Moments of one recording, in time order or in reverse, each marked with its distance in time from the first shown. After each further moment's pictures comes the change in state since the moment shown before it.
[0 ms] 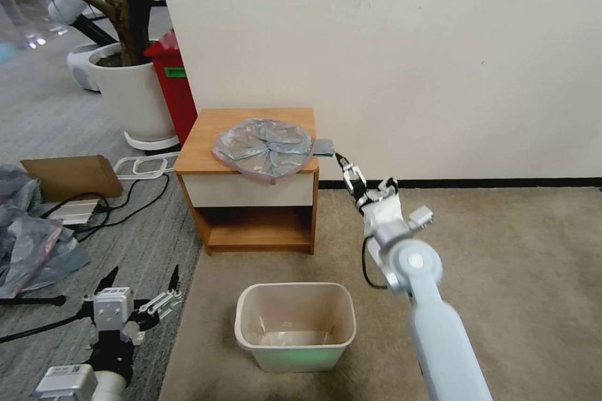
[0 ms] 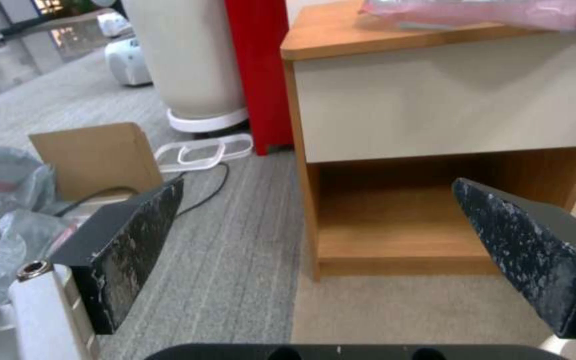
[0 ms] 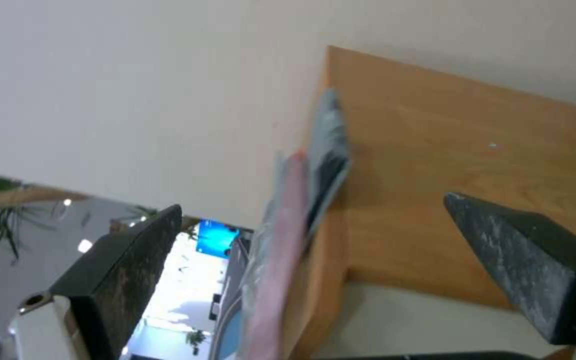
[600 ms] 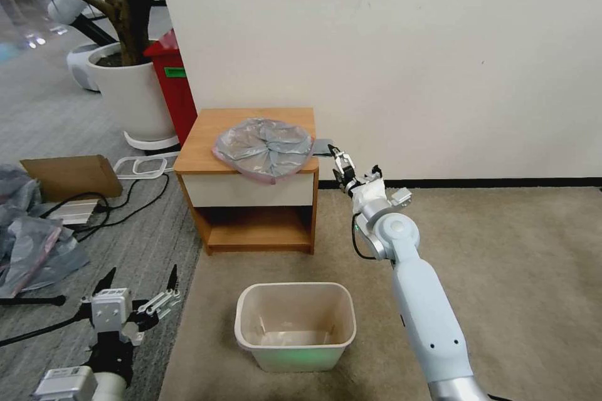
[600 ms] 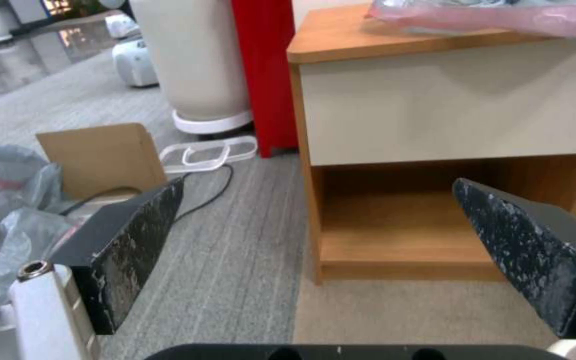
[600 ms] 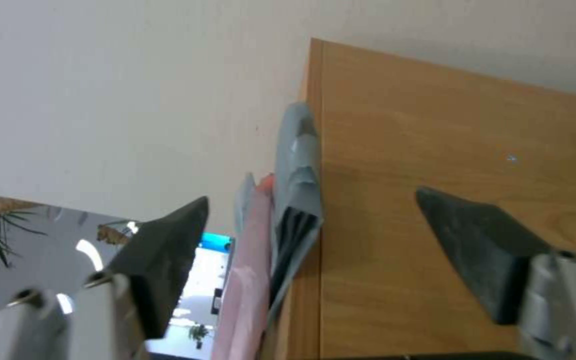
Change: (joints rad) left arm -0.008 -0.048 -0.001 0.000 0.025 -0.008 0.026; right arm 0.165 0.010 -0.033 -0.222 0.012 0.010 -0.050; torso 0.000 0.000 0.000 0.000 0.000
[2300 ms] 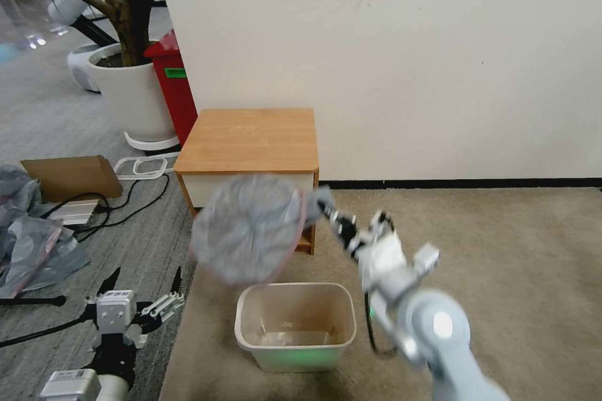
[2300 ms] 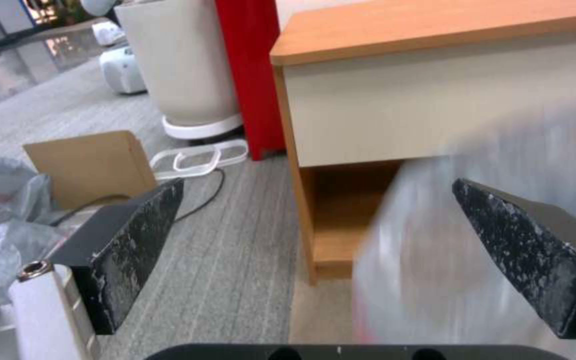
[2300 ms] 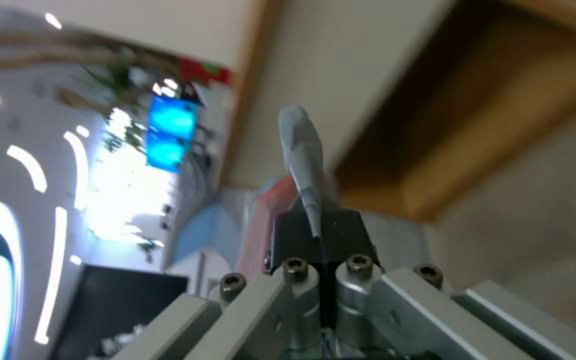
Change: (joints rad) left arm -0.001 -0.005 0.005 0.000 0.034 -0.003 0.037; right arm -0.724 -0.162 -0.174 0.757 -0.118 -0.003 0.167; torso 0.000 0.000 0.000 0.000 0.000
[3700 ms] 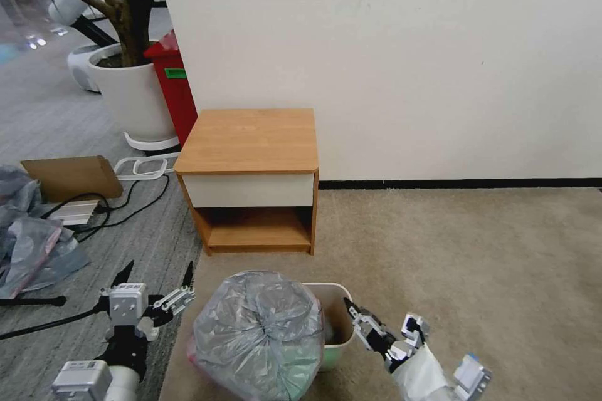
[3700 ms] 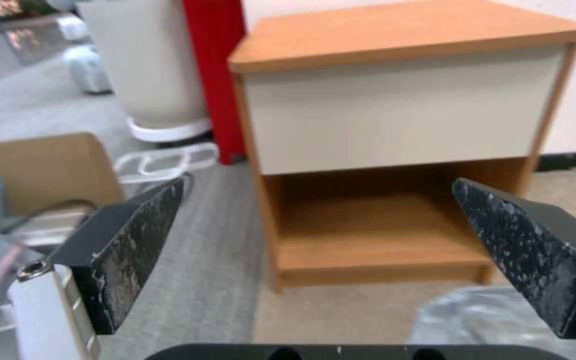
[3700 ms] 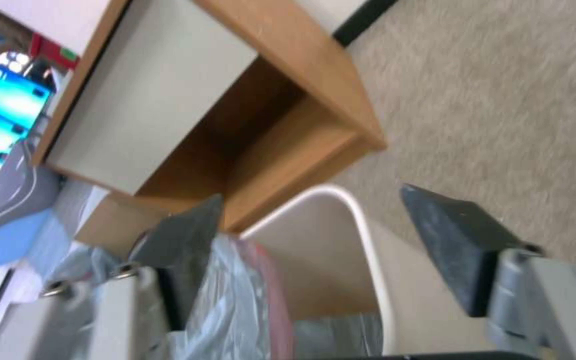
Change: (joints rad) left arm -0.044 0.033 0.063 0.000 -0.020 0.039 0.004; right arm -0.405 -0.115 0.154 0.122 -0.374 0.102 -0.049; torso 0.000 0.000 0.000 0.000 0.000
